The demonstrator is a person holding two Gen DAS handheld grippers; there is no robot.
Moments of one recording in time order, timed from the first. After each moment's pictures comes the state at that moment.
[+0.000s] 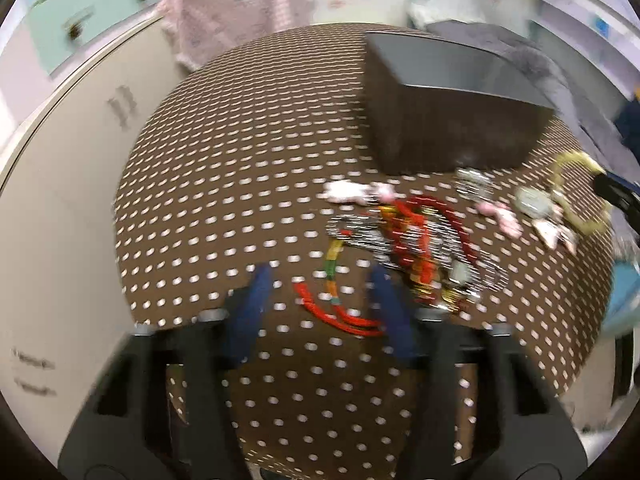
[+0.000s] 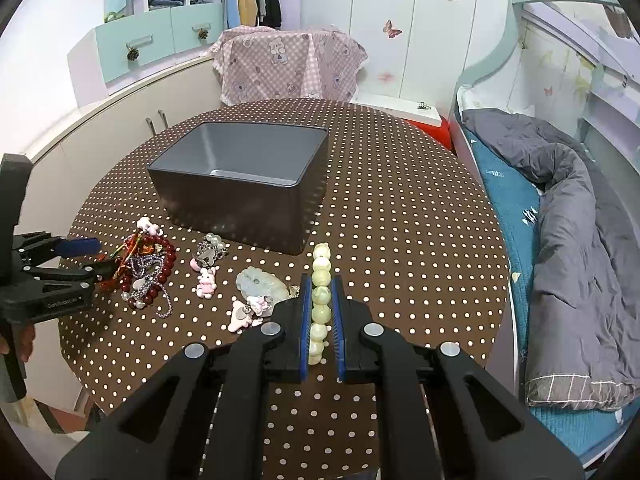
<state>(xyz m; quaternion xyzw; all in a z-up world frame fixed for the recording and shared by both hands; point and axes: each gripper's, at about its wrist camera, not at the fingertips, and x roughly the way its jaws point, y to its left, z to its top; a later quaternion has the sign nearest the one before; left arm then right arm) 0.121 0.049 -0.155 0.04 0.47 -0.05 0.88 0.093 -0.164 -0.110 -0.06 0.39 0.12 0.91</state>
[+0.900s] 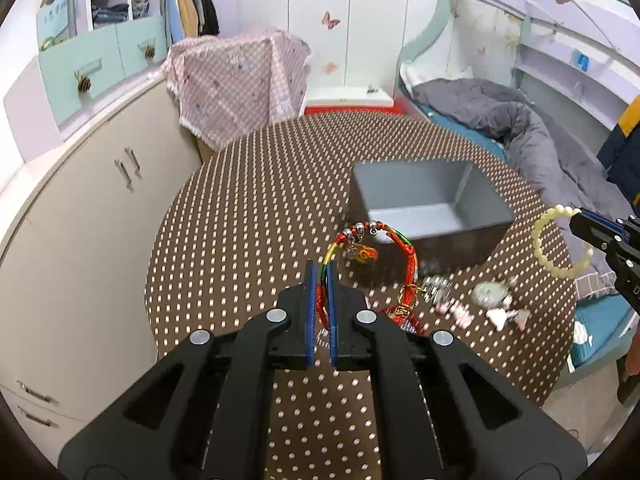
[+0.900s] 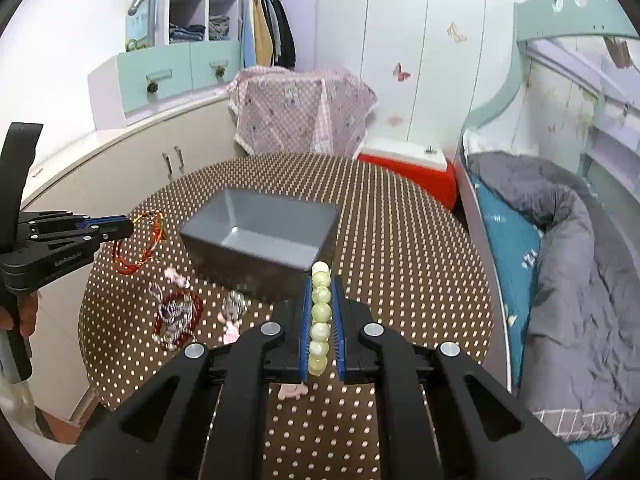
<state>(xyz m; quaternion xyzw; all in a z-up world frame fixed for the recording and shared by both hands) 0.132 0.055 -0.083 0.03 0.37 -0.05 0.93 0.087 -0.159 -0.060 -0.06 0.31 0.15 0.94</state>
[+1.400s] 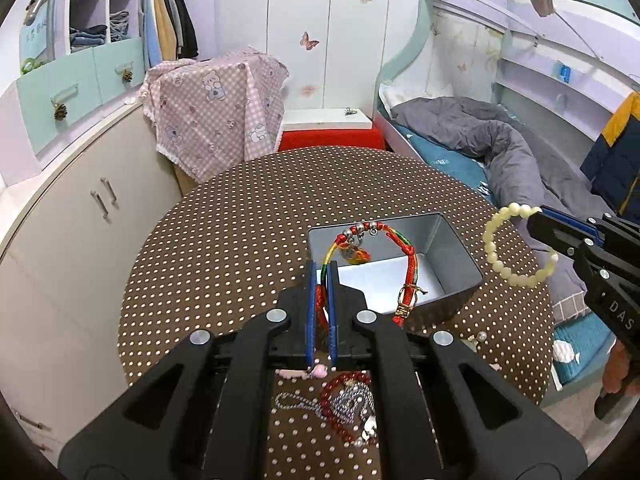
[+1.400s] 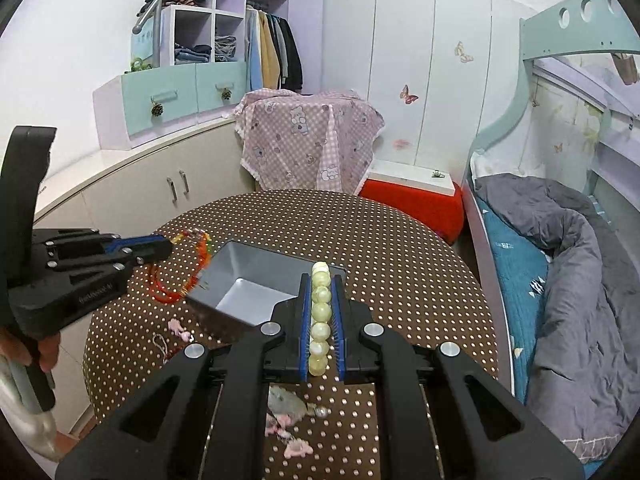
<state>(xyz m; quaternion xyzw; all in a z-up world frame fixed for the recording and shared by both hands) 0.164 0.026 -0.068 0.02 0.34 -0.09 0.94 0.123 -0.144 -0.039 -0.06 0.28 0.16 0.94</state>
